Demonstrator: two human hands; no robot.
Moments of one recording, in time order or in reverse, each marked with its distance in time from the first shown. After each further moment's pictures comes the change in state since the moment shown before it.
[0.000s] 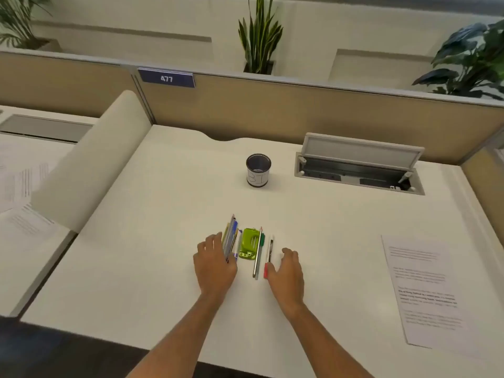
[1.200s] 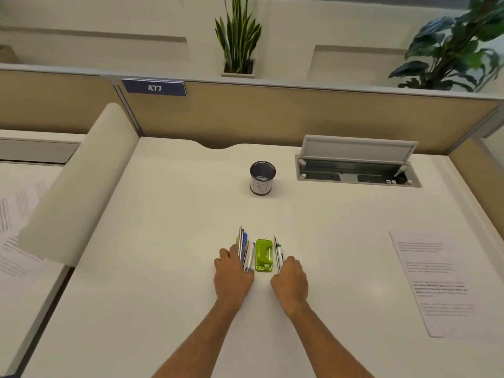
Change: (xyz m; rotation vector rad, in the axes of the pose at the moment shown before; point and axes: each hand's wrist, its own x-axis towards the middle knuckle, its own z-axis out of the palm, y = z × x) left_hand 0.040 -0.021 0.003 -0.096 -0.299 -0.023; right_hand 0.013 -0.057 0.035 -0.219 -0.054 0.237
